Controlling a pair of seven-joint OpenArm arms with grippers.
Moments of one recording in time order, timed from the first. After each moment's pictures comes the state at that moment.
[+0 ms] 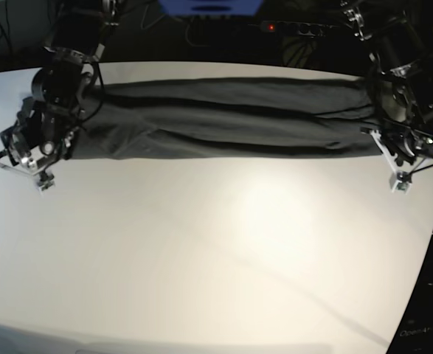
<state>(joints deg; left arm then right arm) -3.4 -12.4 -29.8 85.8 -2.0 -39.4 72.2 0.1 0.0 18.3 105.9 -41.9 40.7 -81.2</state>
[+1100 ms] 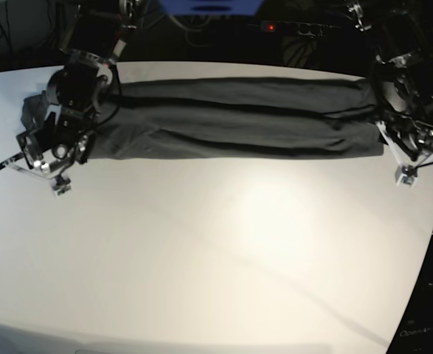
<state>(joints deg) -0.3 -12.5 -29.5 93.9 -2.1 -39.3 79.1 1.3 -4.7 18.3 105.9 -41.8 40.7 -81.2</state>
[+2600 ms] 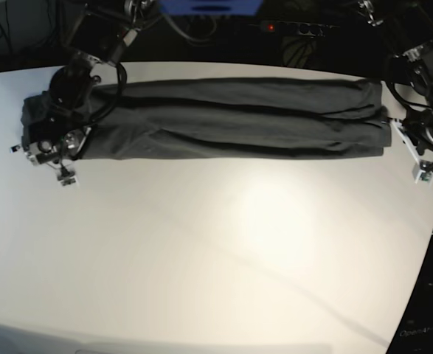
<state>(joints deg) 1.9 -15.5 -34.2 95.6 -9.8 -39.3 80.2 2.0 -7.2 27.1 99.0 -26.0 40.7 -80.8</state>
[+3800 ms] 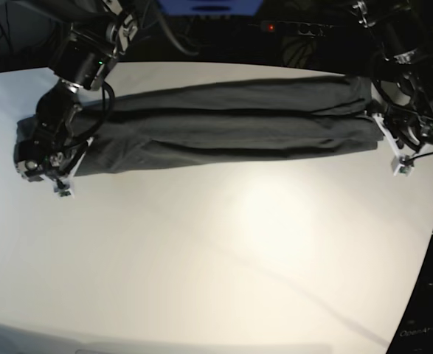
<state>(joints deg) 0.7 -12.9 -30.0 88.0 -9.4 -39.3 80.0 8.5 -2.7 32.0 85.8 -21.0 40.7 -75.2</state>
